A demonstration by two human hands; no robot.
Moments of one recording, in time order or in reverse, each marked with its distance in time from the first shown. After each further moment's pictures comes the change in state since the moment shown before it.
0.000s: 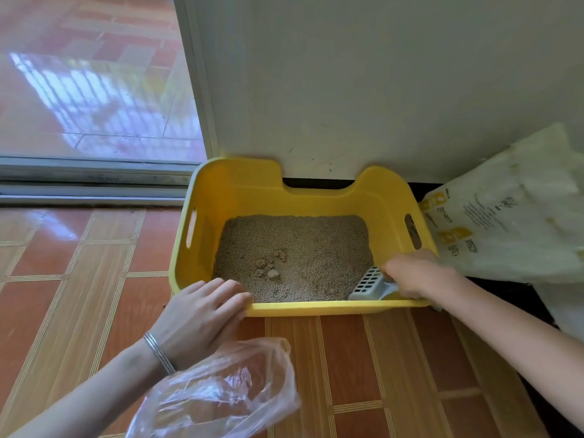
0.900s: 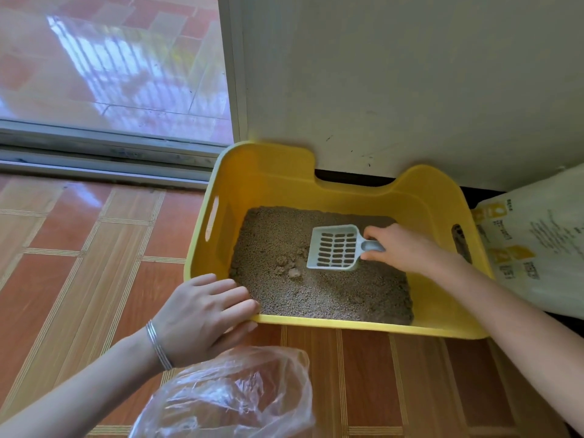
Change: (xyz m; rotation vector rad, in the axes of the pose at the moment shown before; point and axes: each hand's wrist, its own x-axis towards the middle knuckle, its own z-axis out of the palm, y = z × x) left_hand 0.000 -0.023 0.003 0.045 0.017 0.069; right_hand 0.094 -0.013 -0.024 0.371 0.336 -0.205
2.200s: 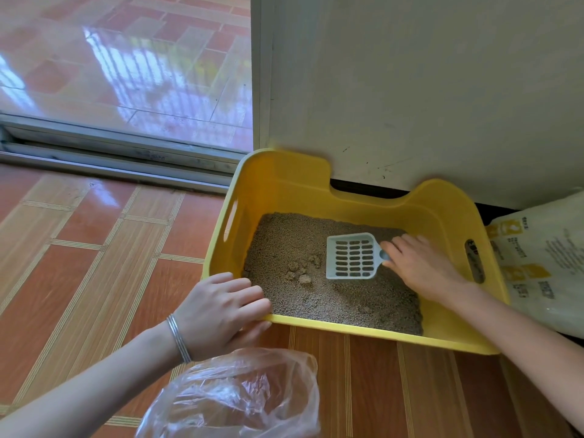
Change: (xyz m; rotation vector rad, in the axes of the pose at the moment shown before) left_hand -0.002 0.001 0.004 0.080 0.057 -0.017; right_hand -0.010 0.017 0.029 -0.367 0.335 -0.173
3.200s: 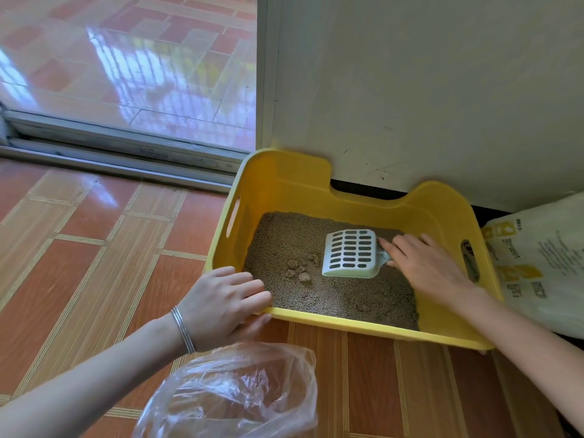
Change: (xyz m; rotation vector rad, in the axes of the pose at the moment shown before) left_hand 0.000 0.002 0.000 0.017 0.033 -0.007; right_hand -0.011 0.000 -0.017 -0.091 0.090 -0.062
